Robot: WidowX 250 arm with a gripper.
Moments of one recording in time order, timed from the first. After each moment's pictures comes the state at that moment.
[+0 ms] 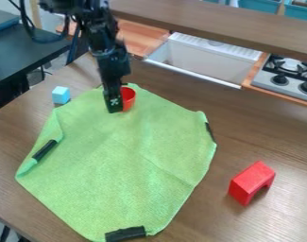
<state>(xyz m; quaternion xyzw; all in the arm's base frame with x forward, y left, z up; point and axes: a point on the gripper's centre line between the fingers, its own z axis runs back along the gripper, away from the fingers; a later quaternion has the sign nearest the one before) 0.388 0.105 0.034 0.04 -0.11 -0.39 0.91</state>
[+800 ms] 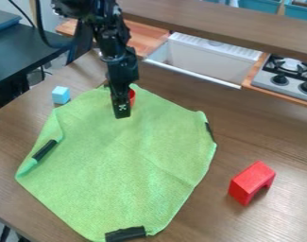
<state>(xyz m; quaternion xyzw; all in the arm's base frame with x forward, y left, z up) 0.396 0.095 0.027 0.04 -0.10 -0.39 0.91</state>
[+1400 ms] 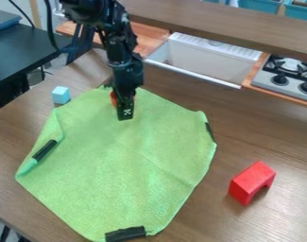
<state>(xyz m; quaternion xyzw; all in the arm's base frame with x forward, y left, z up) 0.401 0.090 0.016 0.04 -0.08 -0.38 0.92</state>
